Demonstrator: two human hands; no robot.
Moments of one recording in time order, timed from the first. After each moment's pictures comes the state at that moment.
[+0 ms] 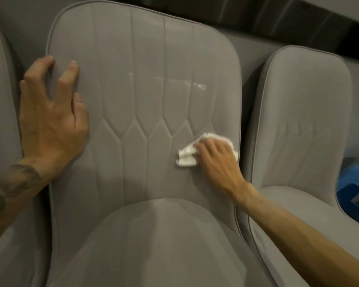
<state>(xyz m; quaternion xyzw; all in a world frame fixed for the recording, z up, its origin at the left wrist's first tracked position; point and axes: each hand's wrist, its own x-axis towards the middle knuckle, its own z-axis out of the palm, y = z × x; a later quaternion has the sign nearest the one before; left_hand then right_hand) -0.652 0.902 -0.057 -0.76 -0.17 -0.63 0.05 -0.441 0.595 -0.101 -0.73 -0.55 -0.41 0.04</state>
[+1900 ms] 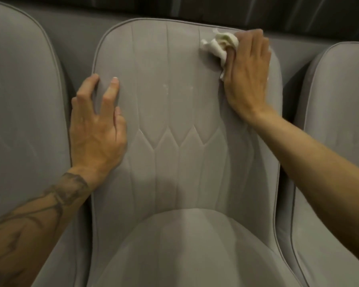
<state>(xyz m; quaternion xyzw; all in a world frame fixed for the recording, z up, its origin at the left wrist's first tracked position) -0.657 0.890 -0.050 -0.78 -0.20 -0.59 0.05 -0.407 0.716 0.060 -0.67 -0.42 -0.53 0.31</state>
